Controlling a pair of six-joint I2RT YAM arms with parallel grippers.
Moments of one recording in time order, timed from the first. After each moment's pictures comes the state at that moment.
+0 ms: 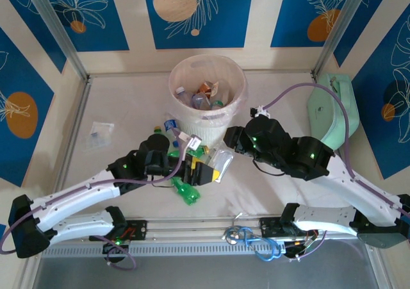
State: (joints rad) left arm -0.98 1.01 0.80 -0.13 0.52 -0.75; right arm 1.03 1.03 1.34 -0.98 0.34 1.05
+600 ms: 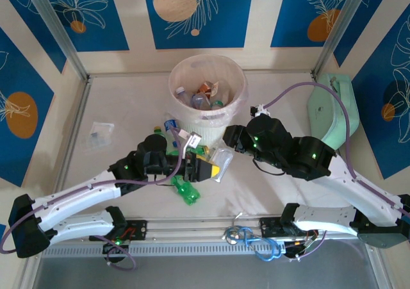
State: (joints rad) left arm -0.98 1.01 0.77 0.01 0.54 -0.78; right arm 1.03 1.02 1.35 -0.96 0.33 1.05
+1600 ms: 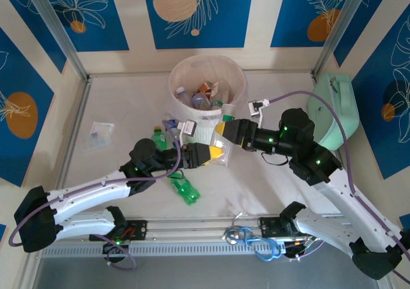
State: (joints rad) left arm -0.97 1.10 0.67 0.68 0.53 -1.28; right arm 0.66 0.85 1.05 -0.39 -0.54 0.99
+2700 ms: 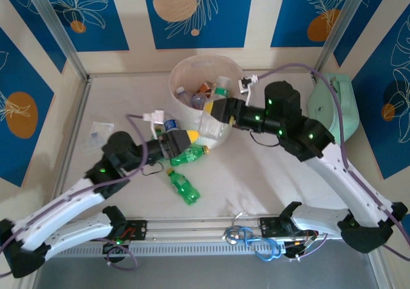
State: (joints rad) left arm -0.84 0.80 0.85 0.00 0.27 -1.00; right arm 0.70 1.14 1.47 -0.62 -0.32 0.87
